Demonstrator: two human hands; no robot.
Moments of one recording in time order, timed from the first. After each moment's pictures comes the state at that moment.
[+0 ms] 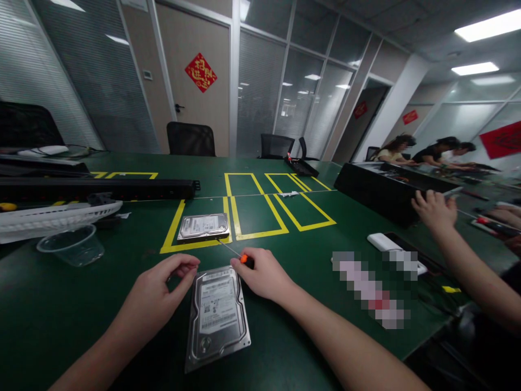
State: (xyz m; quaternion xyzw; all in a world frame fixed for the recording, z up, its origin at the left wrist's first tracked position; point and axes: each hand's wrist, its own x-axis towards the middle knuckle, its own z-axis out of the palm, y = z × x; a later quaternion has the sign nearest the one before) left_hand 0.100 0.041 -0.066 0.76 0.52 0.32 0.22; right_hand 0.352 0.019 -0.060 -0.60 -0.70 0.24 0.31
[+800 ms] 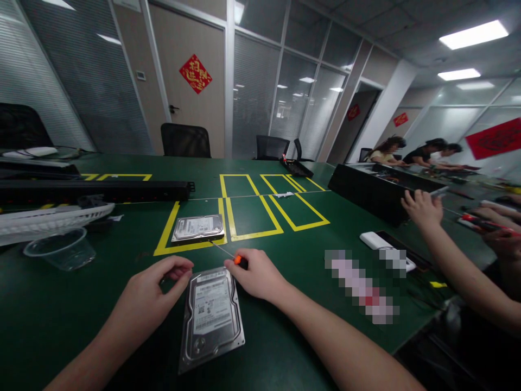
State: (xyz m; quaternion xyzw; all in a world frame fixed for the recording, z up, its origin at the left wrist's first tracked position) left_hand 0.099 0.042 -0.067 0.77 0.51 0.31 0.20; right_hand 0.352 0.019 -0.062 -0.60 -0.71 0.23 0.30
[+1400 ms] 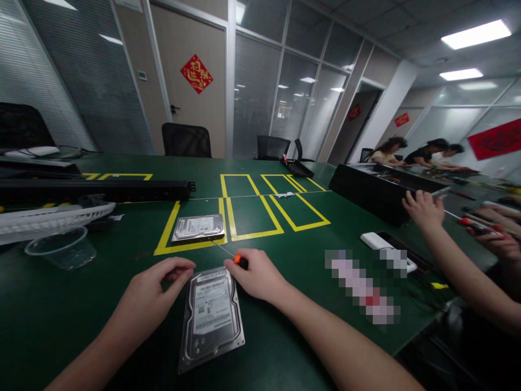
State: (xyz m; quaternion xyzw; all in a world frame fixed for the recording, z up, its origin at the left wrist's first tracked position) left_hand 0.097 0.045 -0.072 0.76 0.52 0.30 0.23; right_hand 0.349 0.018 -0.058 -0.59 -0.71 0.23 0.31
